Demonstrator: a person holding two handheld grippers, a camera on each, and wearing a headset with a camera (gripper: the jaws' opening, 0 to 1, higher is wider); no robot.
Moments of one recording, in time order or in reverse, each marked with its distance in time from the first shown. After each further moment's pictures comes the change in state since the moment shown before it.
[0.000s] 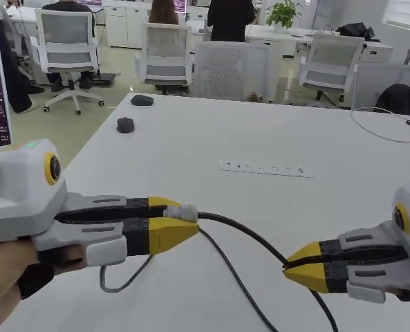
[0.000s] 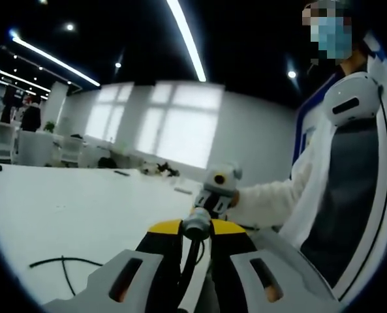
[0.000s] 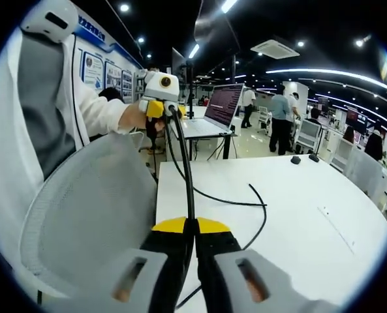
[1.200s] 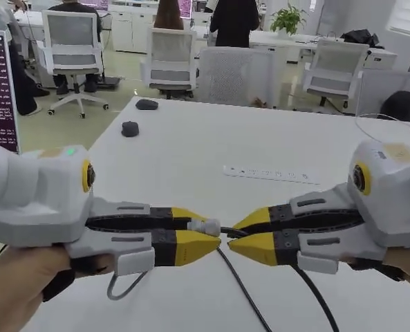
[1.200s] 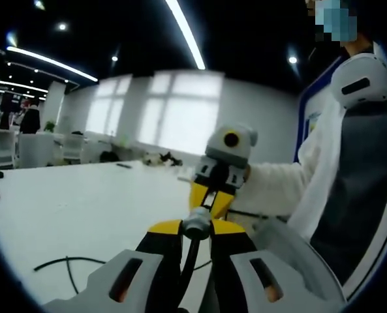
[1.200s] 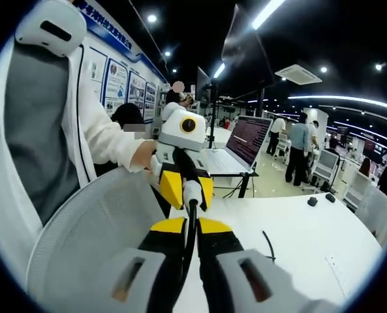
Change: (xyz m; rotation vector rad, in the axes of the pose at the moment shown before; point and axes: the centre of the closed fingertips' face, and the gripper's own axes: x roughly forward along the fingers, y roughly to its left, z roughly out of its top) left arm 0.017 -0.001 -0.014 0.048 0.089 0.021; right arm 0.047 0.025 0.095 -0.128 -0.129 0.127
